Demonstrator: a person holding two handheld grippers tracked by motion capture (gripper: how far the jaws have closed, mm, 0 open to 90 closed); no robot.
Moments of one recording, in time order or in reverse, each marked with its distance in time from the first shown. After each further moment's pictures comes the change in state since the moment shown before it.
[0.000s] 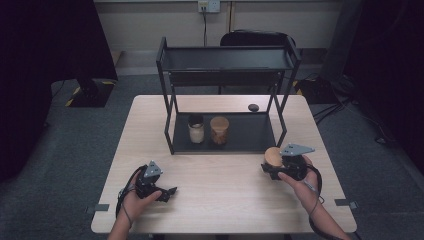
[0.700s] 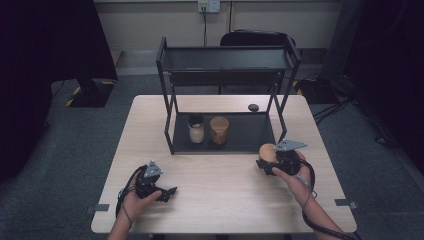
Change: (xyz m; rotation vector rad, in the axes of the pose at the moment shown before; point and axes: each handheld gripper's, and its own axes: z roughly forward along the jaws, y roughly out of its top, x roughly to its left) left arm 0.000 0.000 0.000 0.000 0.000 0.000; right arm -0.002 0.011 0.019 0.005 0.002 0.007
